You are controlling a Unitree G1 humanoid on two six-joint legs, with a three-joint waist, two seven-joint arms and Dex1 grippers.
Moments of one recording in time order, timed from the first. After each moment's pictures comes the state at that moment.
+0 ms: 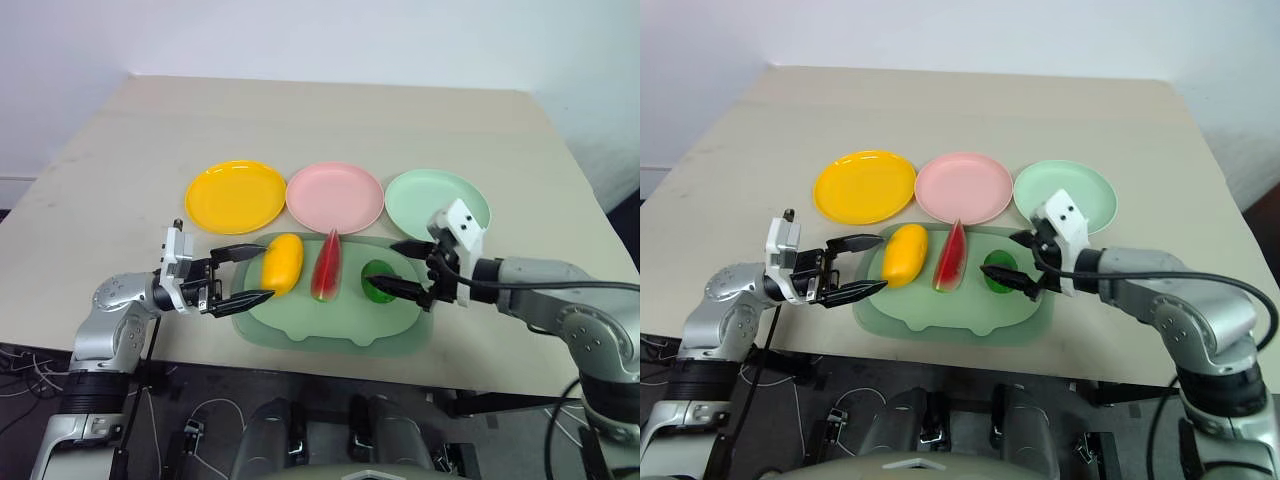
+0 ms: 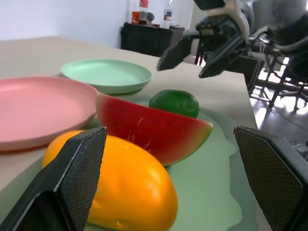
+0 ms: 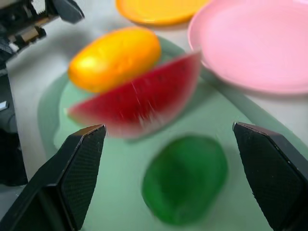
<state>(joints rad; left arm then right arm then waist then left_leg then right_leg) -0.29 0.57 0.10 0.10 -0.60 0.14 -1.38 -0.44 -0.70 -0.08 -0.56 0.84 1.21 0.48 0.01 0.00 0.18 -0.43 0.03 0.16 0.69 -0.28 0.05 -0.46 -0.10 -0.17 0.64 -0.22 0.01</state>
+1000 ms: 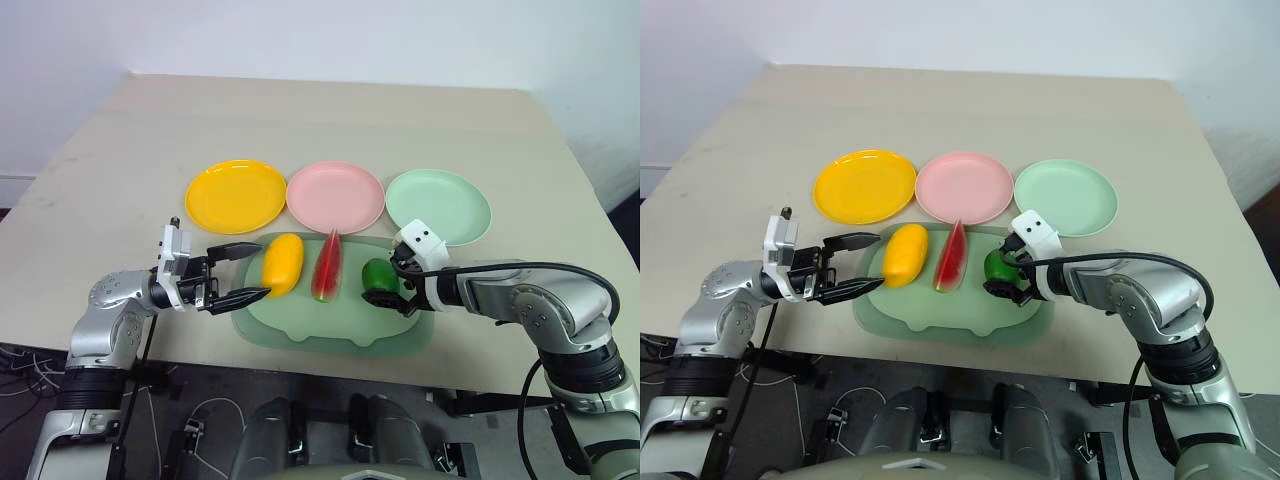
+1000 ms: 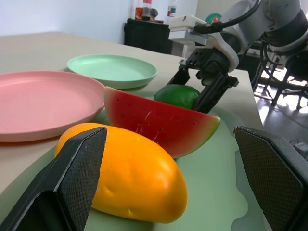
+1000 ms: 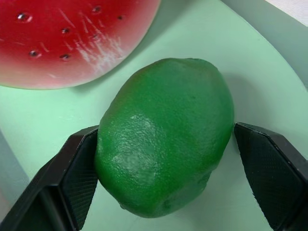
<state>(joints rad) -0.29 0.59 0.10 0.14 -0.59 0.14 -1.38 -0.51 -0.64 0.10 -0.43 0.69 1.41 0.36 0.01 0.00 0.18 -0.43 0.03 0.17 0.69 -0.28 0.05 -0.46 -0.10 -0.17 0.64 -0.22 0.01</state>
